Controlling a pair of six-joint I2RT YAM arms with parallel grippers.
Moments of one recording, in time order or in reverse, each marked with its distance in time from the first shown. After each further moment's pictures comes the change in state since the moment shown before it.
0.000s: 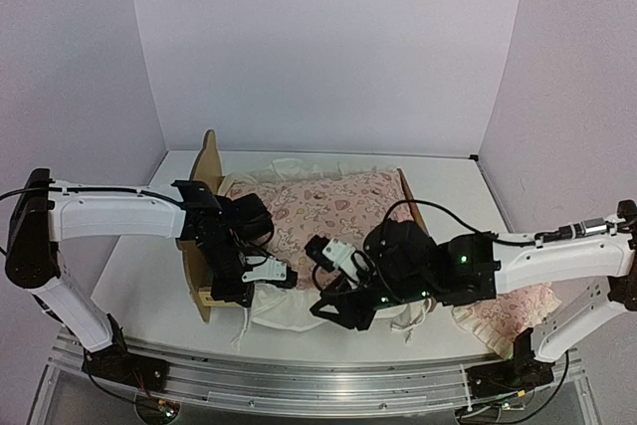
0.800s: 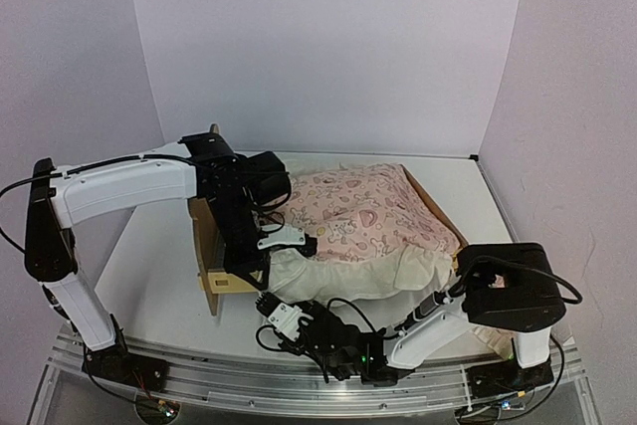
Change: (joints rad) left arm -0.002 0.111 0.398 -0.310 0.141 -0.094; right arm 0.208 0.658 -0.073 1.148 0.771 -0.532
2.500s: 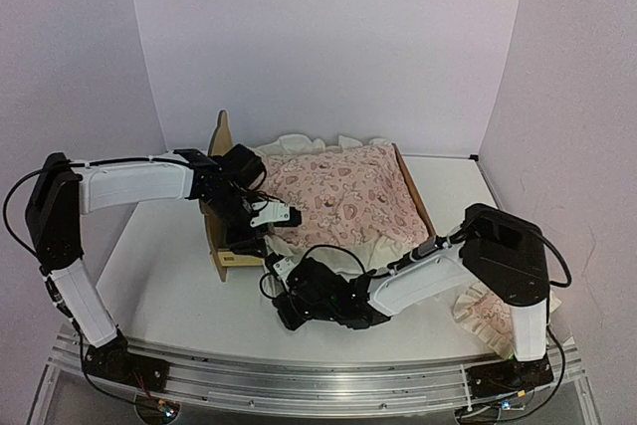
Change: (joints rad) left arm 0.271 0.056 -0.236 0.553 -0.111 0.349; right arm -0.240 0.037 0.241 -0.619 -0.531 0.660
